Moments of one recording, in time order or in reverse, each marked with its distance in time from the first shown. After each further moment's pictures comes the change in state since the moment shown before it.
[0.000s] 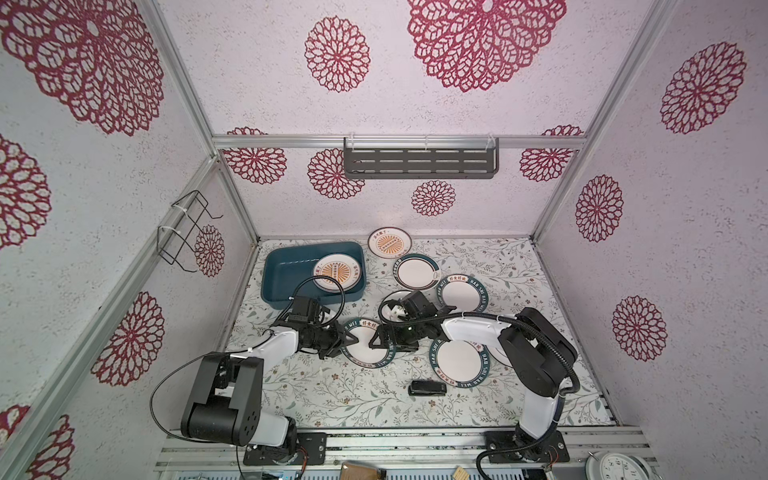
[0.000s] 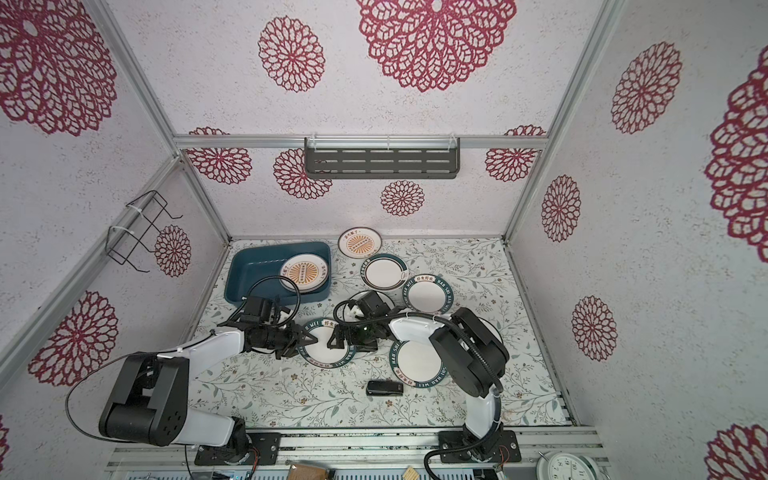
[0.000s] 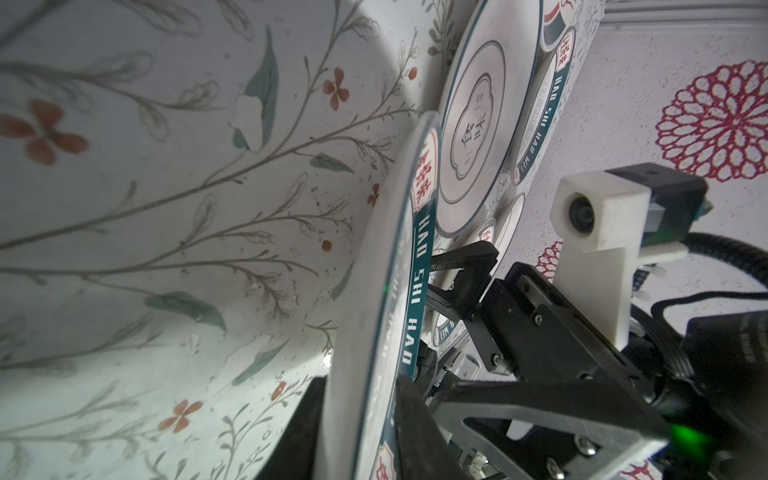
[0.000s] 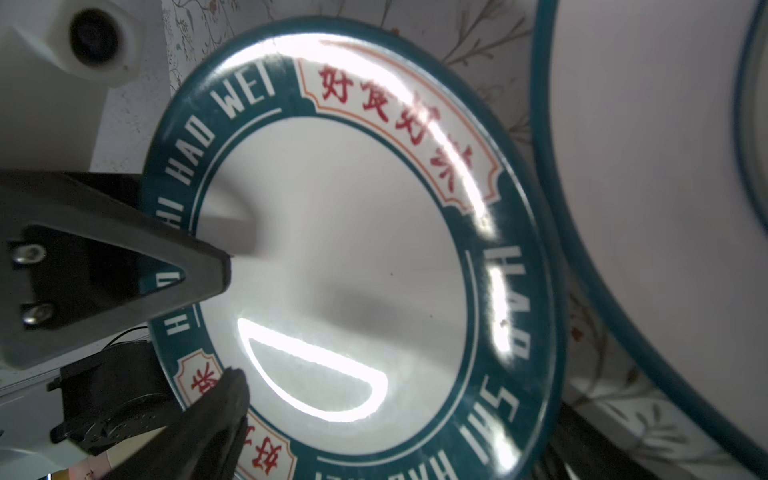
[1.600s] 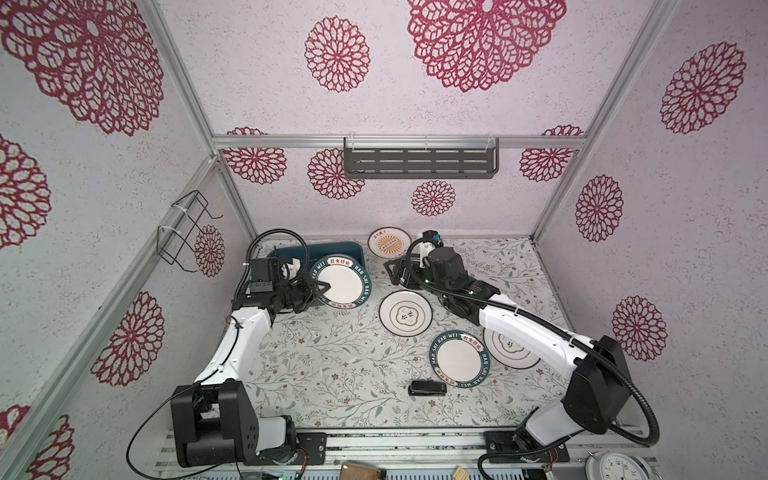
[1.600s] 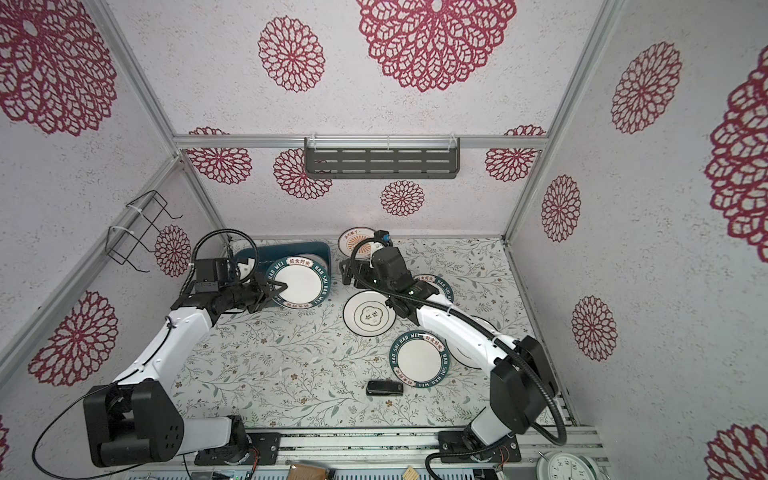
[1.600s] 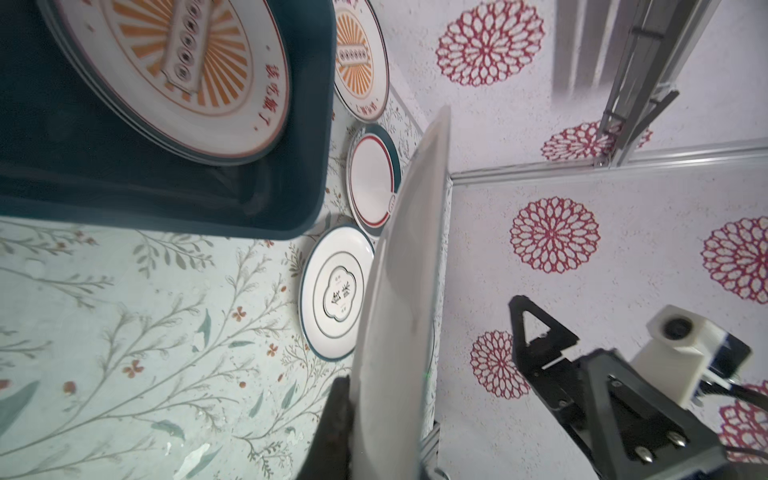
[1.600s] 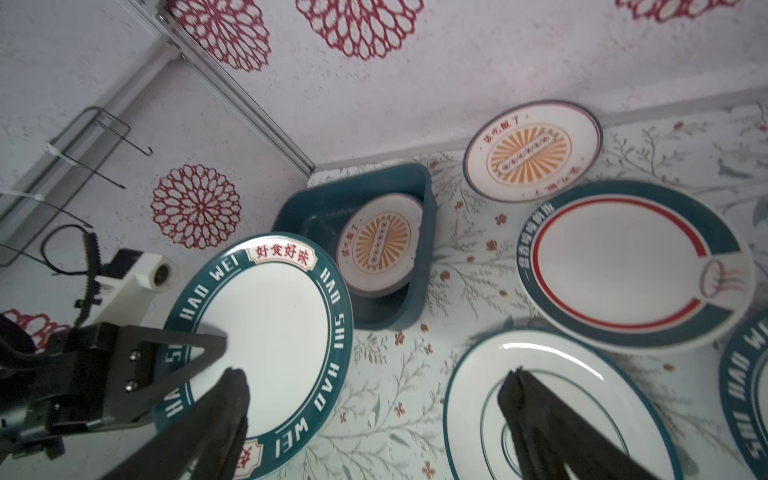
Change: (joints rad) left arm 0.264 -0.092 0.370 -0.082 -0.036 0.000; right arm -0.078 -0.267 0.252 0.089 0.606 -0.078
